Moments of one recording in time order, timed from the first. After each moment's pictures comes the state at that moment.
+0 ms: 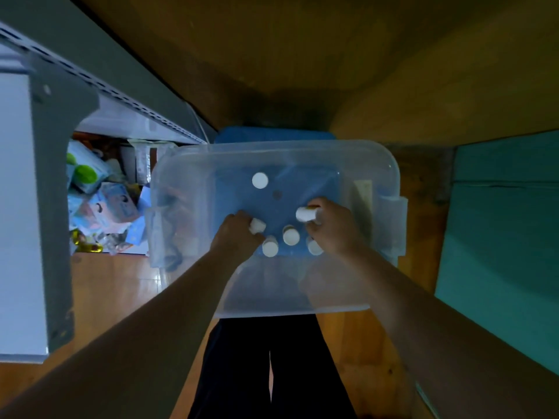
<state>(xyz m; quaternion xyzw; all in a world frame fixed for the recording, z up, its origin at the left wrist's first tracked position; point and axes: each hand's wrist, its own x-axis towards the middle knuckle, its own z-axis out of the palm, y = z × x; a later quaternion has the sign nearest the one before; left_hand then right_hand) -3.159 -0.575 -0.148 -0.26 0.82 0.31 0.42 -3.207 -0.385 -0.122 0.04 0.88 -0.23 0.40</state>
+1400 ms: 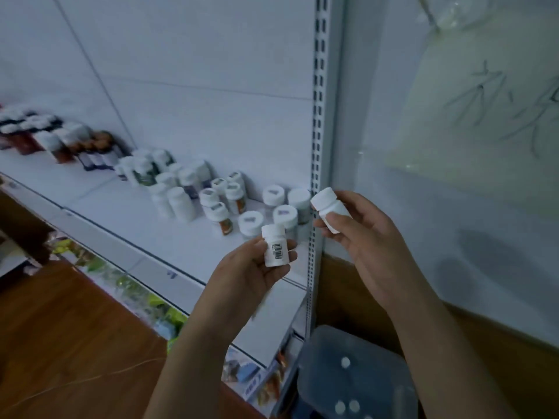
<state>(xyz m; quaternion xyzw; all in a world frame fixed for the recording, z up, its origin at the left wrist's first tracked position) -3.017 -0.669 0.515 -0.16 0.44 0.87 -0.16 -3.142 -0.522 0.544 -0.24 0.58 -0.74 0.23</state>
